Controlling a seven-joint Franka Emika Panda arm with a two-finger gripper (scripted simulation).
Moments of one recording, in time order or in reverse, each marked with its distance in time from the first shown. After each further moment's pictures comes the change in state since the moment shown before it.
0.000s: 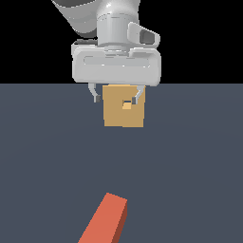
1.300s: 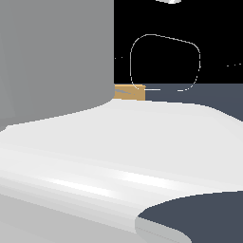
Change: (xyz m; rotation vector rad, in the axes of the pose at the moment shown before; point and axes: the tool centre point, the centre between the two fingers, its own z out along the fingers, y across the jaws) arm -0.256 -0.026 0.080 -0.034 0.015 0.303
